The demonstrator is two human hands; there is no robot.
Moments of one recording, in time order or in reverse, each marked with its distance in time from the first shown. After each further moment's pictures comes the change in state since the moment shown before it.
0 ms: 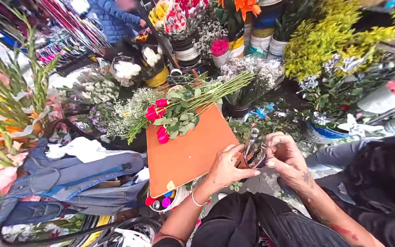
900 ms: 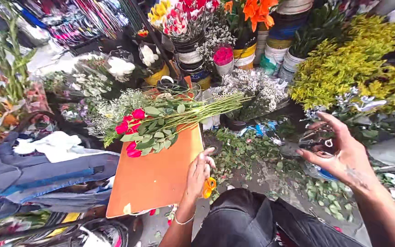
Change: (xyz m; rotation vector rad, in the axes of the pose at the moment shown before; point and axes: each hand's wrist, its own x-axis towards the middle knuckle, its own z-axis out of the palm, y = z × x) left_hand 0.135 -0.043 0.057 -0.396 0.469 -0.191; right_hand 0.143 -0.002 -0.293 -0.888 -0.003 0.179
